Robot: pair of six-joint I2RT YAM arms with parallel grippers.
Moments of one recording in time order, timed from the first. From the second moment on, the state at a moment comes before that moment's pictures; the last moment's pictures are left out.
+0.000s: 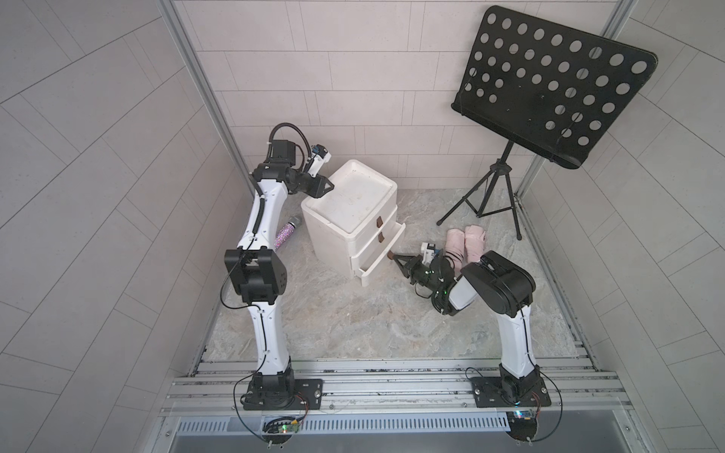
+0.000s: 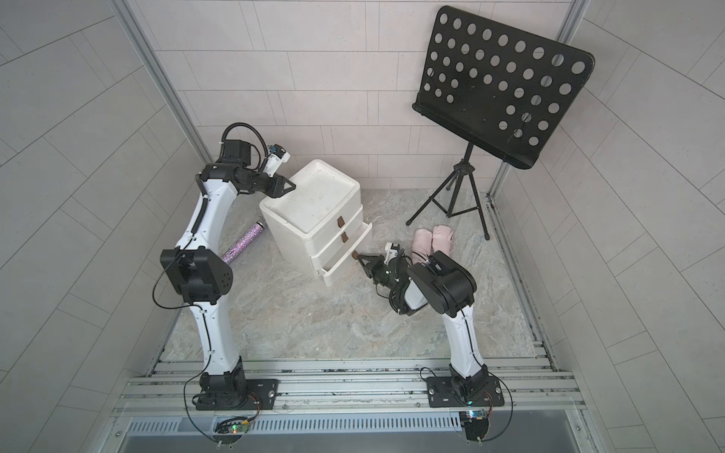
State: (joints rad) left arm 0.00 2.13 2.30 -1.01 0.62 0.40; right arm 0.49 2.08 0.65 1.30 -0.27 1.45
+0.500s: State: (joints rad) left arm 0.01 2.13 2.29 -1.01 0.65 0.39; right arm 0.43 1.93 0.42 1.30 -0.30 1.39
